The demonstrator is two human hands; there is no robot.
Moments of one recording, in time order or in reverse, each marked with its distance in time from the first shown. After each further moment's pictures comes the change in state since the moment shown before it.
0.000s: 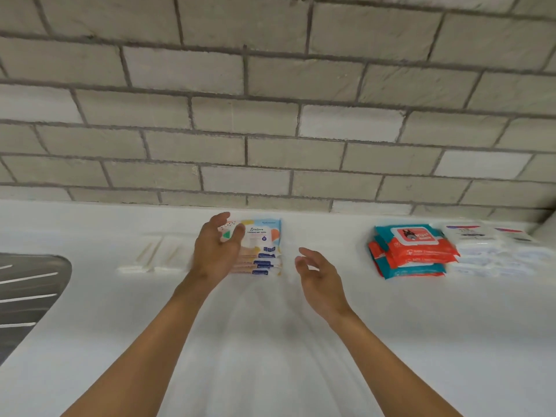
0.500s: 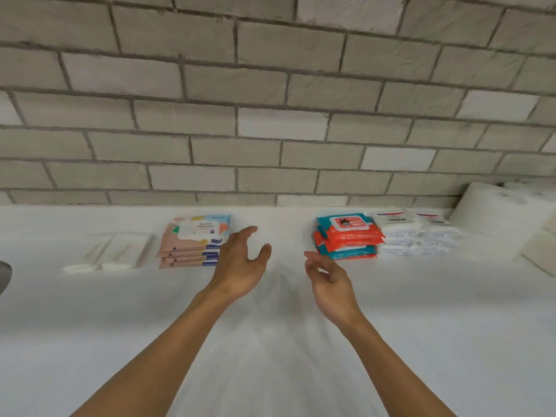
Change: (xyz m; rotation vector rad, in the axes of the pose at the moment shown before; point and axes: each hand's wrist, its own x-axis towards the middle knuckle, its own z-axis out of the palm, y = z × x) left_hand -0.104 0.041 0.095 0.216 -0.272 0.192; right_hand -0.062 0.020 -0.122 -0.033 0.113 -0.056
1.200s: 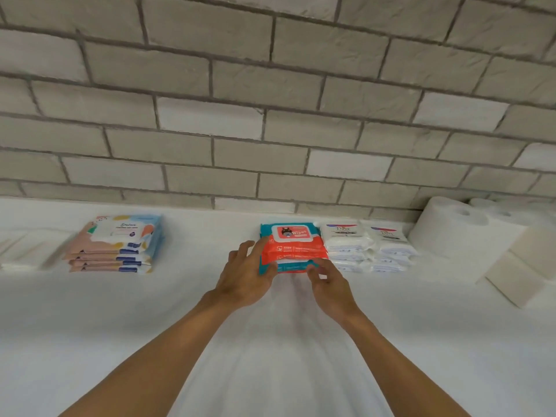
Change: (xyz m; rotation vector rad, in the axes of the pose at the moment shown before) left_hand 0.035 0.069 0.172 0.305 -0.192 0.048; right_hand 0.105 0.067 -0.151 -0.248 -0.074 0.049
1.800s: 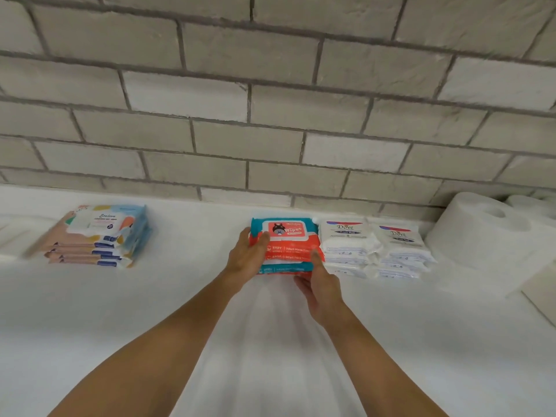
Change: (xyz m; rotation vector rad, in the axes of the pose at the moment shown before) left_hand 0.074 0.017 0.041 -0.625 0.091 -0.367; right_hand 0.070 0.030 0.017 0.882 -0.028 0.335
